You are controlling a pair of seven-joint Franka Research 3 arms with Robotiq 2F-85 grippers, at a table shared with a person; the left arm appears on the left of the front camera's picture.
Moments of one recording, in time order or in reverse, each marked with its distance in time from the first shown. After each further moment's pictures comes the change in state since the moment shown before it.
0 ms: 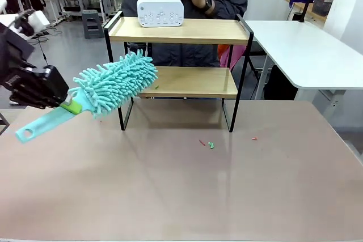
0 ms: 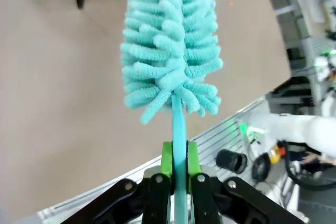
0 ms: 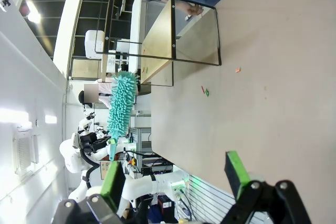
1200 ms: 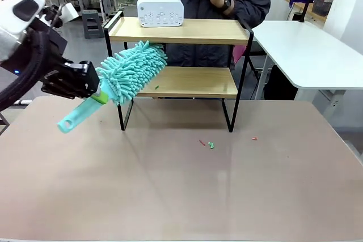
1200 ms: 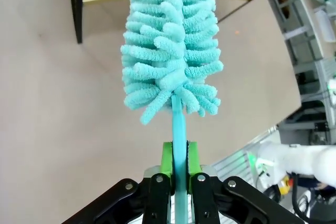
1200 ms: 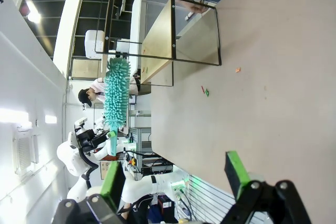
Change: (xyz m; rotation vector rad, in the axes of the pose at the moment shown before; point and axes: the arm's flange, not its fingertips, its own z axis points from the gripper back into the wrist) left arm 0.023 -0.045 -0.035 0.106 -0.132 -0.012; right arm 0.000 0.000 0.000 0.000 0.000 0.000
